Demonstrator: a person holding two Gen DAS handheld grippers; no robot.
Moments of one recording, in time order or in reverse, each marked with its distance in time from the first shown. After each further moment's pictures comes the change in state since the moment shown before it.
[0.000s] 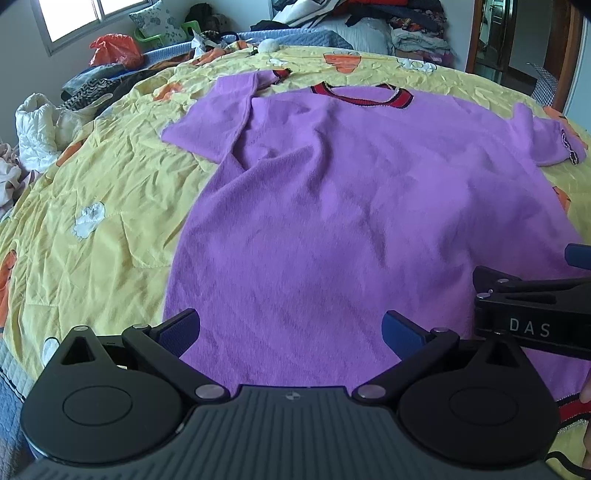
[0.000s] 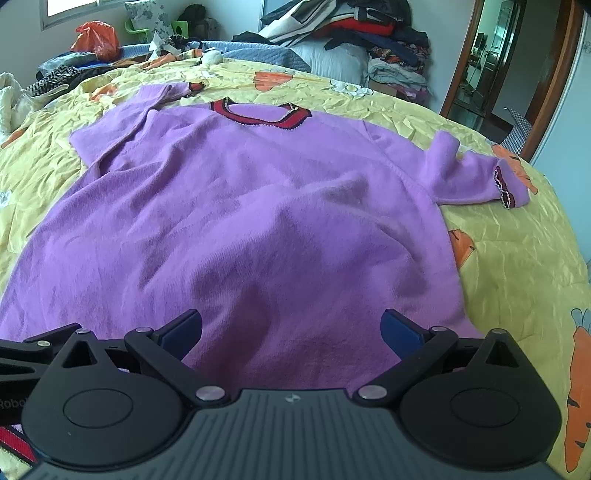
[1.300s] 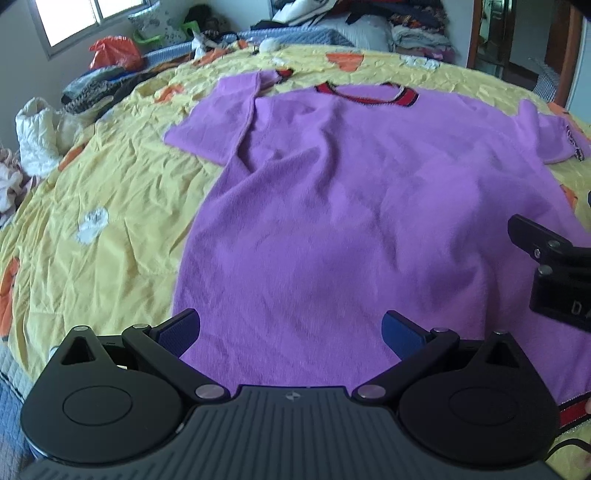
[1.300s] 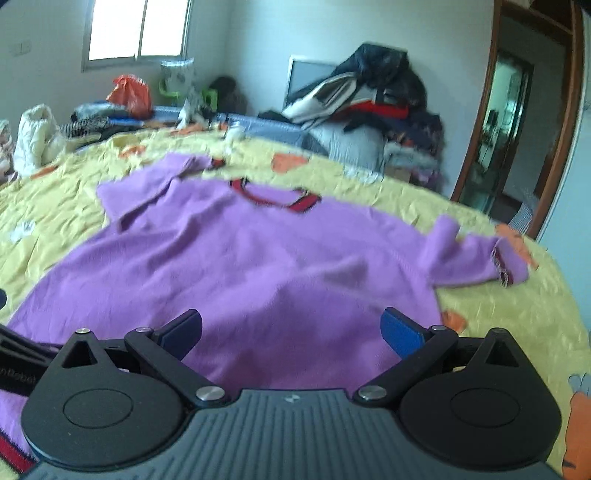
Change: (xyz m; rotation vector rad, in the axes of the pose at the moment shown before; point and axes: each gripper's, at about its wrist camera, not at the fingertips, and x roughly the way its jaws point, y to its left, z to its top) left arm 0.005 0.003 0.006 0.022 -0.018 0.020; right arm -0.021 -0.017 -0.002 -0.071 -0.279 0.034
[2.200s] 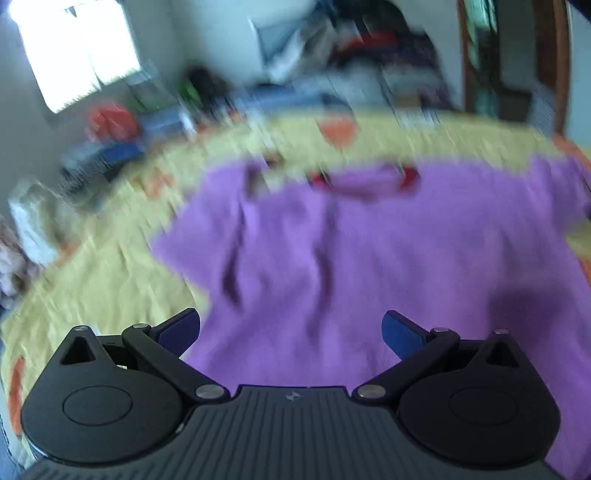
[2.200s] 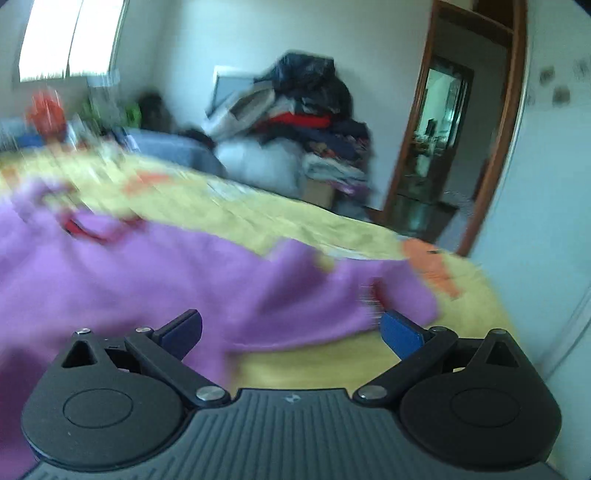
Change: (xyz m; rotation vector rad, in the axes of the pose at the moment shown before) left arm 0.020 -0.034 0.086 0.038 -0.206 0.079; right arm 0.115 -0.198 0.024 -0.026 -0.060 -0.301
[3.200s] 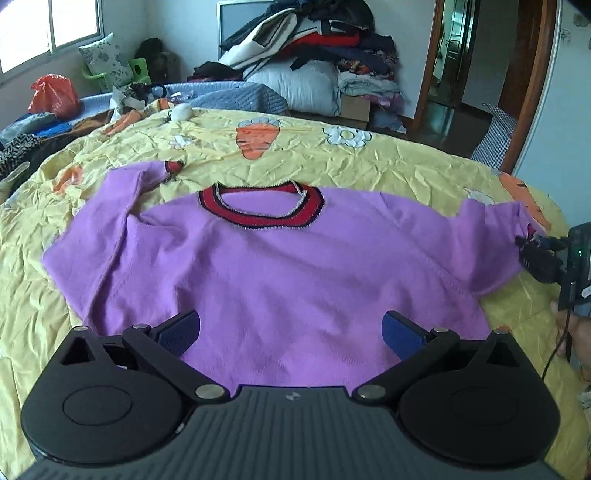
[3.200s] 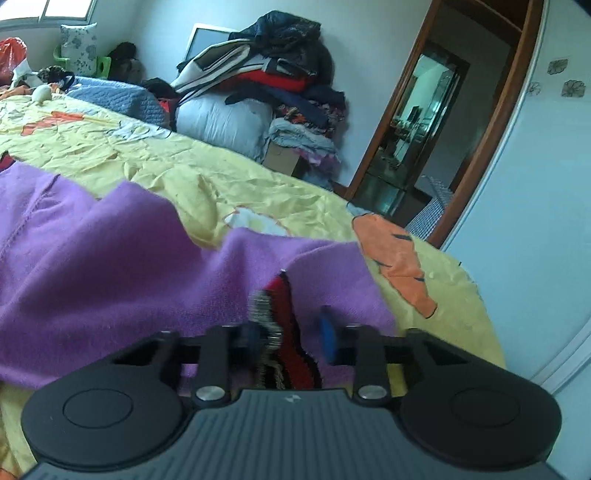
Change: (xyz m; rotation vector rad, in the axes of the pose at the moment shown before) left arm 0.020 -0.066 0.060 -0.078 0.091 -0.257; right arm 0.126 -0.055 -0.009 -0.028 0.079 -0.042
